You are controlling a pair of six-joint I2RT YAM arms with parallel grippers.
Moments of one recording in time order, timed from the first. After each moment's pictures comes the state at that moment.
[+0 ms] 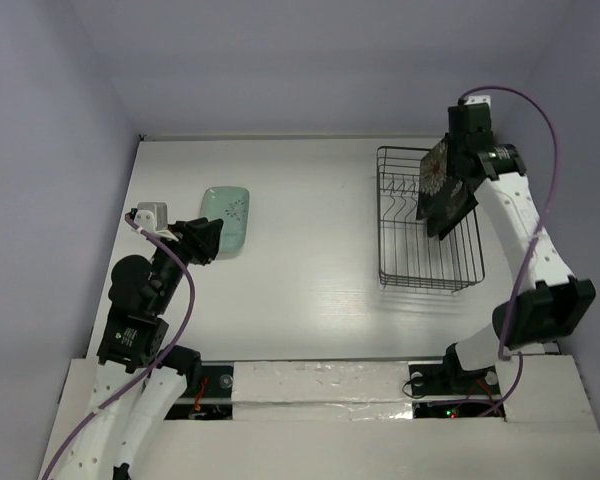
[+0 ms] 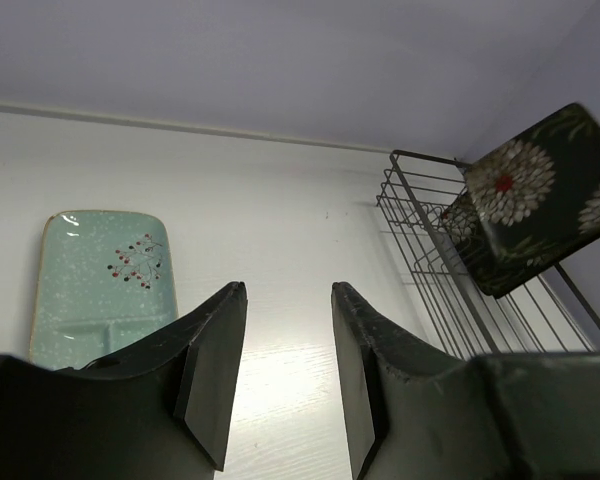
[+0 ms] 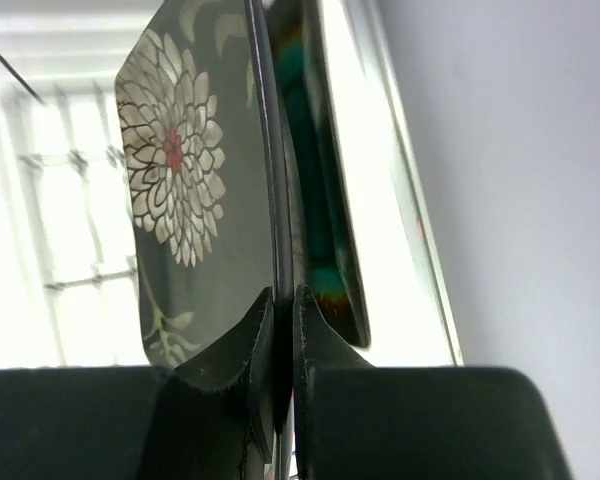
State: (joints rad) left arm -0.29 0.45 0.69 -0.21 0.05 -0.39; right arm 0.17 1.55 1.67 -0.86 0.56 0.07
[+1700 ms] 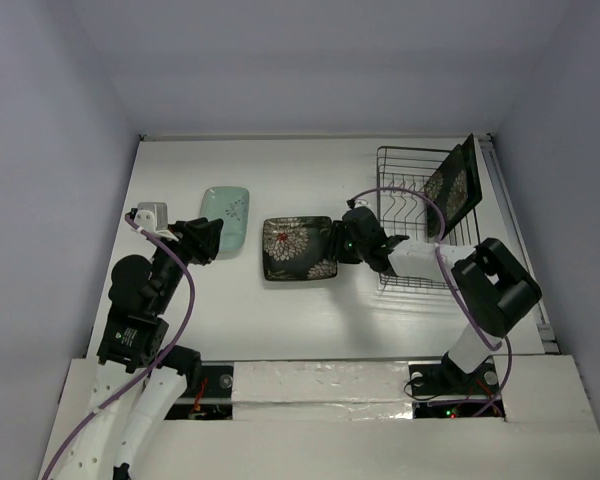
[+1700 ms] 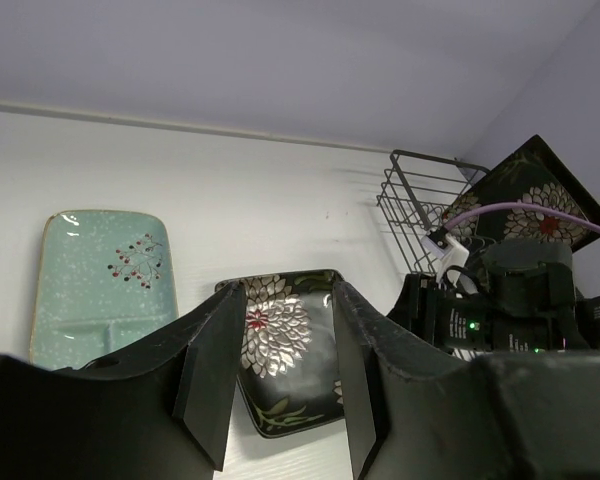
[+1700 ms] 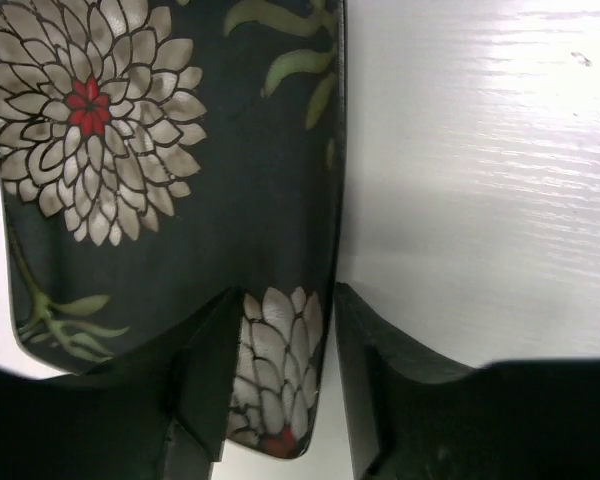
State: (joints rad) left arm -0.29 0.45 0.69 -0.21 0.05 -0.39; right arm 0.66 1.68 0.87 0.07 0.06 0.69
